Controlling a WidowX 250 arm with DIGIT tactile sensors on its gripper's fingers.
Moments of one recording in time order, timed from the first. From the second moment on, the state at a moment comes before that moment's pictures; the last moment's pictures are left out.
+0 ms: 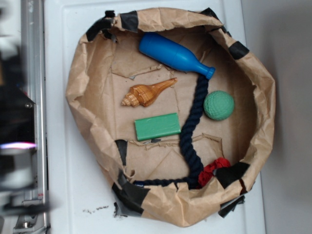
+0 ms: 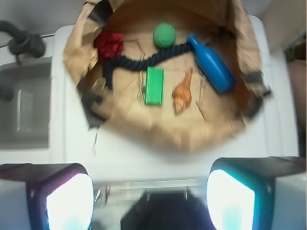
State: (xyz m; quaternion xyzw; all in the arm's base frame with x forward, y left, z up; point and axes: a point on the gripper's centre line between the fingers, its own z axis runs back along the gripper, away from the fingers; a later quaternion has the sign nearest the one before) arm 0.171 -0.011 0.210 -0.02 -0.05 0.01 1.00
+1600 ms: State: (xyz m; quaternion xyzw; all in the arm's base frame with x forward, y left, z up) arm 0.221 0.049 0.065 0.00 -0.08 0.04 1.00
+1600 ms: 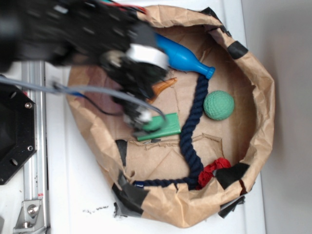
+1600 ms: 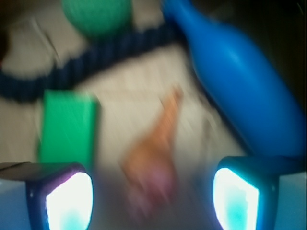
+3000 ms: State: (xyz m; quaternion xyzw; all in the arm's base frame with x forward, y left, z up) arm 0.246 0.050 0.026 0.00 -0.06 0.04 1.00
